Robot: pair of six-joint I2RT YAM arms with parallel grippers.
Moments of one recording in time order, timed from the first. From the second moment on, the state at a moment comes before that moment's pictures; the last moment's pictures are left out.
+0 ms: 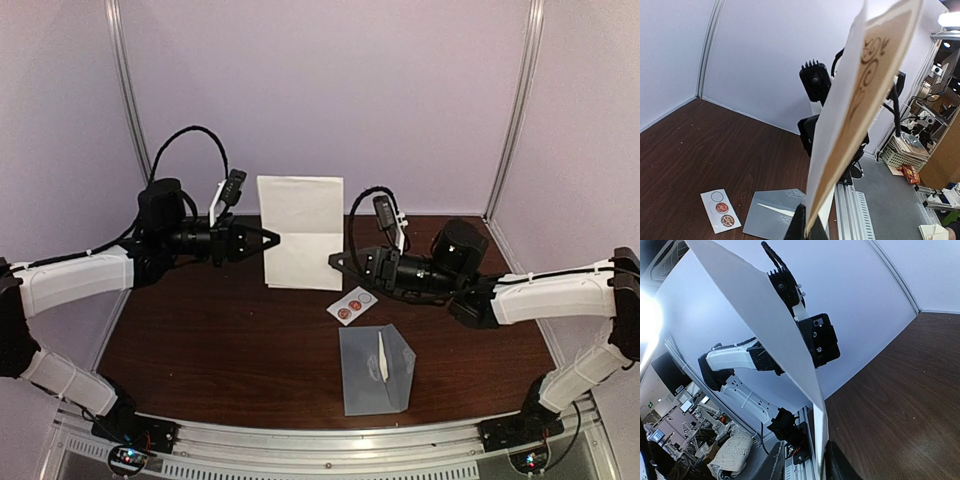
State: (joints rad) left arm -0.54 1.35 0.90 0.40 1.02 -0.31; right arm 0.86 1.44 0.78 0.80 -0.55 0.79
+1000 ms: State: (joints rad) left arm -0.40 1.12 0.87 0.34 0.74 -0.27; right arm 0.87 1.43 0.78 0.73 -0.45 0.77
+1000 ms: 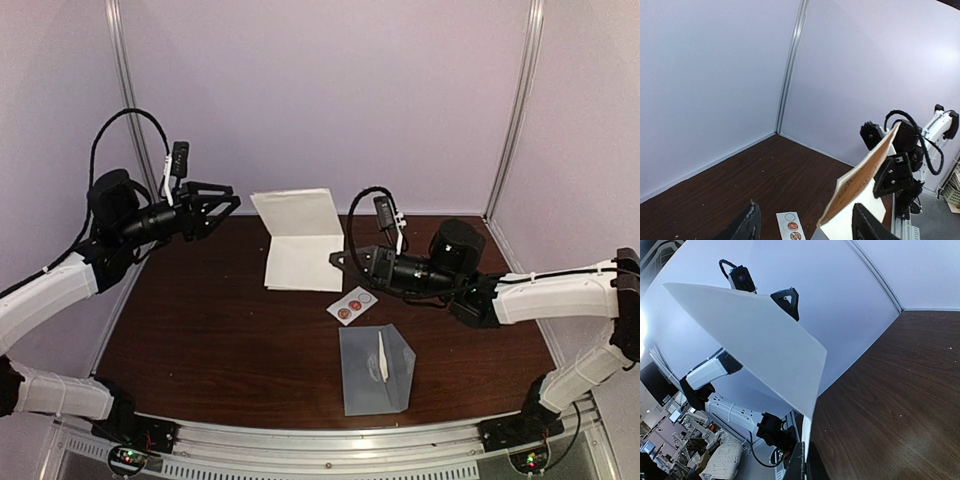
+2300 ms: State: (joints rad) left arm -0.57 1.38 1.01 0.10 1.01 -0.12; right arm 0.87 1.53 0.94 0.44 -0.61 0.69
